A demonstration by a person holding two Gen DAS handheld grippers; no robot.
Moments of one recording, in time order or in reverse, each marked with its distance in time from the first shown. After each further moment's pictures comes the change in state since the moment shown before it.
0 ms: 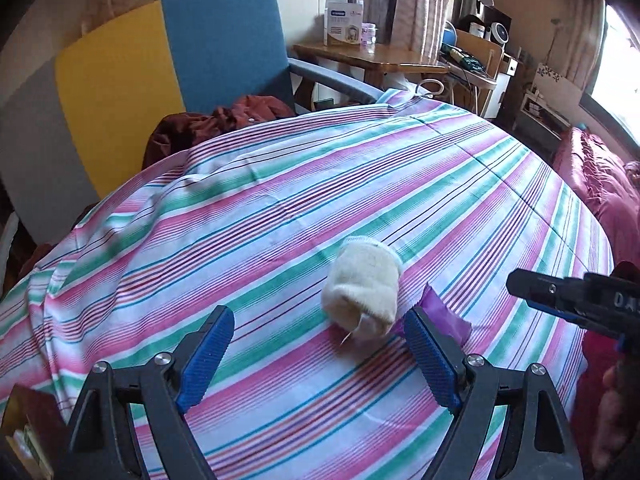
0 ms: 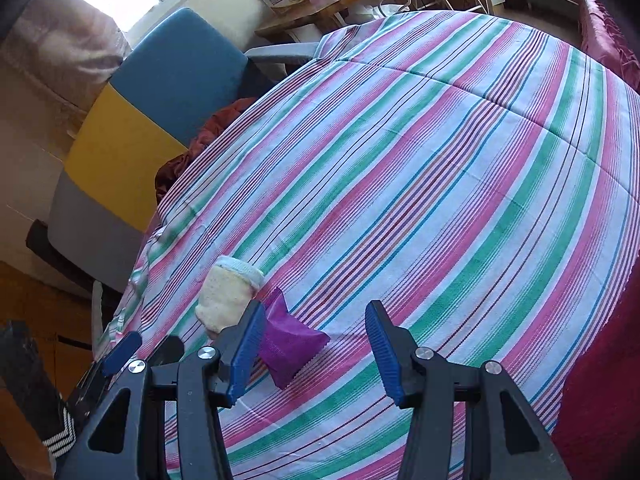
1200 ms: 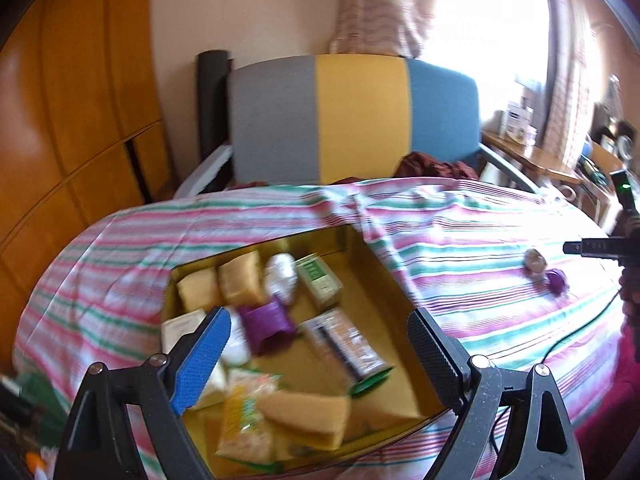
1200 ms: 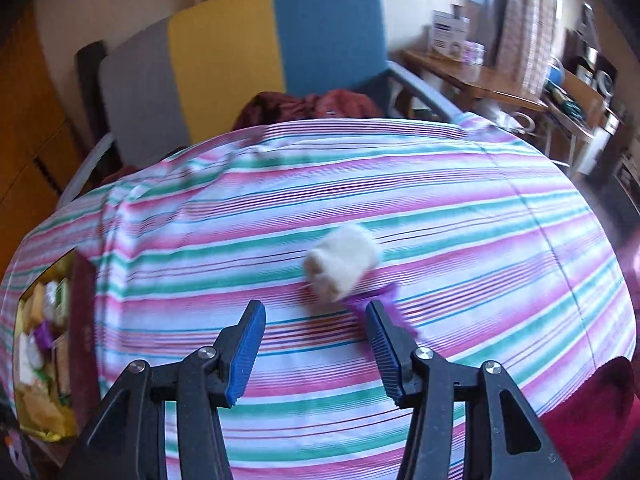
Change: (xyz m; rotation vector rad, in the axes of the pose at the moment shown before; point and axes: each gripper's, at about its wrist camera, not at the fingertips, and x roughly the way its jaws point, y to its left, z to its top) left arm -0.267 0.166 -0.240 -0.387 -0.246 0.445; right arm -0.003 0.136 -0.060 -0.633 -0.038 -0.156
